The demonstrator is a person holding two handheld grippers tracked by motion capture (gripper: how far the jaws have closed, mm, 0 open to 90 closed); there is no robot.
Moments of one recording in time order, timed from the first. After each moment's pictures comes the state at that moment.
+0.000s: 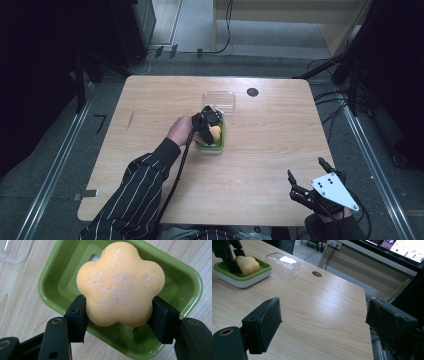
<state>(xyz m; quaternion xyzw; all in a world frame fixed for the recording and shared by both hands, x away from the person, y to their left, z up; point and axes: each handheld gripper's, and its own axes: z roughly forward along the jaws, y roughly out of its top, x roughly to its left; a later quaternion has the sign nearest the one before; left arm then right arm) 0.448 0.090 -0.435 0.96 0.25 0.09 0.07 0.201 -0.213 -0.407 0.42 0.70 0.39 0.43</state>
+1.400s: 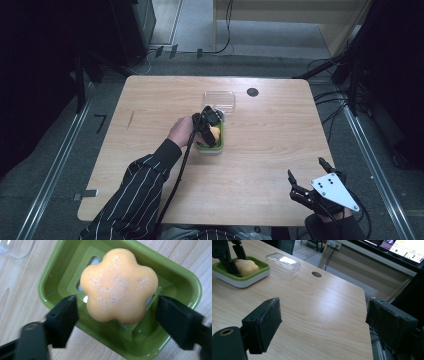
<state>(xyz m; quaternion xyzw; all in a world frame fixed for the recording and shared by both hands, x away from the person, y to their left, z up) 0.446 0.089 -0.432 0.96 0.27 0.10 0.06 0.200 -0.213 -0.407 0.42 0.70 0.39 0.43</state>
